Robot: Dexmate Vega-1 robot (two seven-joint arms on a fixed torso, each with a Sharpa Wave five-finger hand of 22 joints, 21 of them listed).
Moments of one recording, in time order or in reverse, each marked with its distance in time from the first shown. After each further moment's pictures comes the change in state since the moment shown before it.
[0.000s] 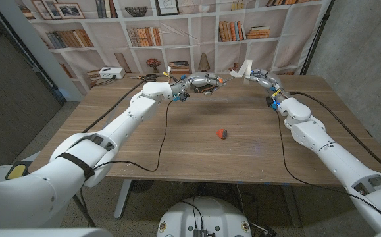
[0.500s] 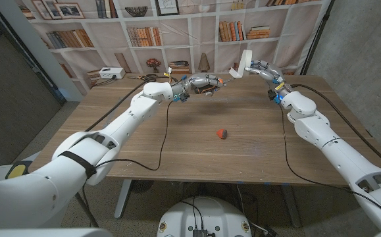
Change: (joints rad) left arm -0.014 -0.020 -0.005 0.042 -0.006 0.012 -0.015; left_hand 0.000 0.000 0.004 -0.004 -0.002 0.000 0.000 0.000 -0.005 0.000 0.000 0.006 -0.001 -0.003 -0.003 0.000 -0.001 0.000 0.000 0.000 -0.003; right arm 0.012 -0.016 0.012 -0.022 0.047 0.046 0.112; right_hand 0.000 0.000 0.000 0.000 0.005 0.000 0.004 0.000 0.000 -0.002 0.002 -0.002 0.003 0.000 0.000 0.000 0.000 0.000 0.000 0.010 -0.003
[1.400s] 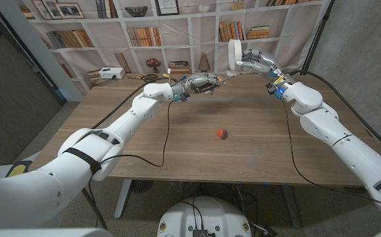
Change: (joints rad) left arm -0.023 -0.040 -0.027 0.095 -0.025 -0.031 -0.035; left_hand 0.000 0.000 0.000 0.000 -0.008 -0.002 0.002 0.014 0.001 0.000 -0.004 0.000 -0.001 0.000 0.000 0.008 0.002 0.000 0.000 0.009 -0.004; right arm -0.040 -0.117 -0.009 -0.234 -0.056 0.015 0.044; right_hand 0.000 0.000 0.000 0.000 -0.001 -0.001 0.001 0.000 0.000 0.003 0.005 0.009 0.006 0.000 0.000 0.000 0.001 0.000 0.000 0.021 -0.007
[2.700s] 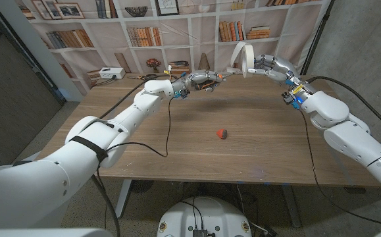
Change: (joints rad) left arm -0.091 -0.065 -0.016 0.181 0.019 -0.061 -0.057; left_hand 0.000 0.000 0.000 0.000 -0.004 -0.003 0.003 0.004 -0.005 -0.002 0.002 0.007 -0.006 0.000 0.000 0.004 0.000 0.000 0.000 0.000 0.000; right arm -0.278 -0.176 0.176 -0.246 0.075 -0.006 -0.015; right_hand 0.000 0.000 0.003 -0.003 -0.003 0.000 0.001 0.005 0.000 0.000 0.000 0.004 0.002 0.000 0.000 -0.004 -0.002 0.000 0.000 0.028 -0.010
